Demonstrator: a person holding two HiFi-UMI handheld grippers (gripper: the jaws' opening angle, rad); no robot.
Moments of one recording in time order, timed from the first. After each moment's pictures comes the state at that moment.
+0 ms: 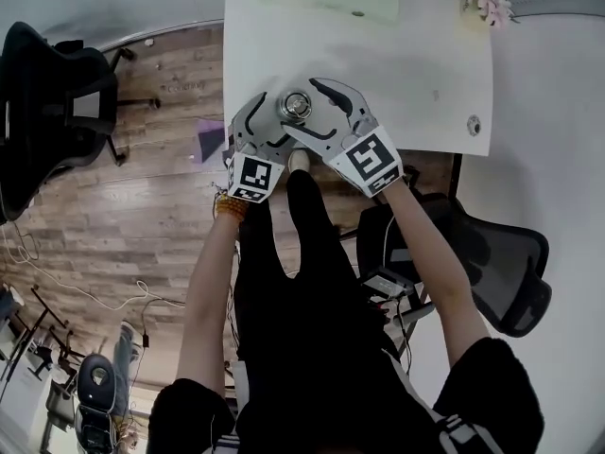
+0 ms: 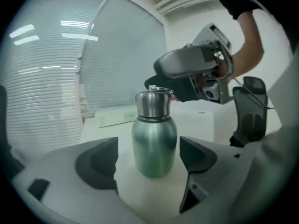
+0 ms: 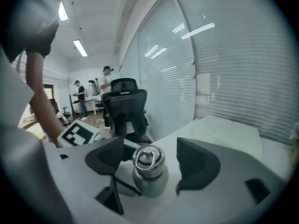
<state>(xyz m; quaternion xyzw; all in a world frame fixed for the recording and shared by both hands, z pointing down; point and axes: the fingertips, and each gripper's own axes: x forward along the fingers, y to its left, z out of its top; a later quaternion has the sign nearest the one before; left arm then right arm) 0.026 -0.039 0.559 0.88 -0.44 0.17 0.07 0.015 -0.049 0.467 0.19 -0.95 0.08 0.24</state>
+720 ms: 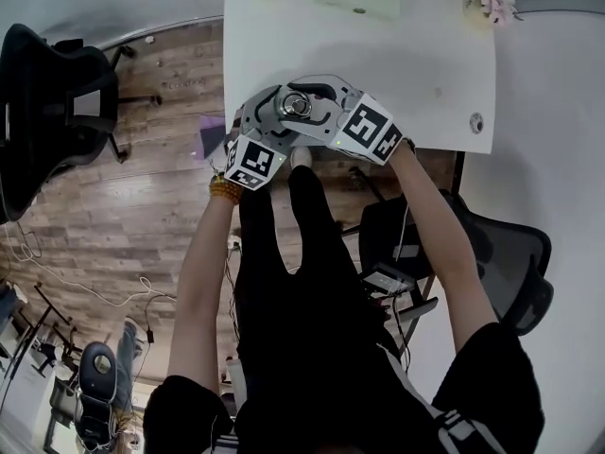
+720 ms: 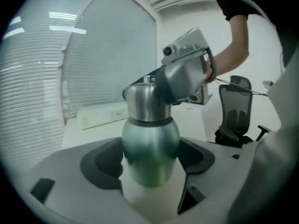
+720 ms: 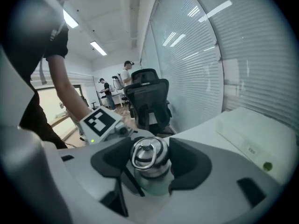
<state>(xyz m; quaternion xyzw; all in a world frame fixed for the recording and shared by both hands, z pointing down) 0.044 -0.048 0.570 0.91 -0.36 0.19 0.07 0.001 -0.040 0.496 0.02 -0.96 0.09 0.28</state>
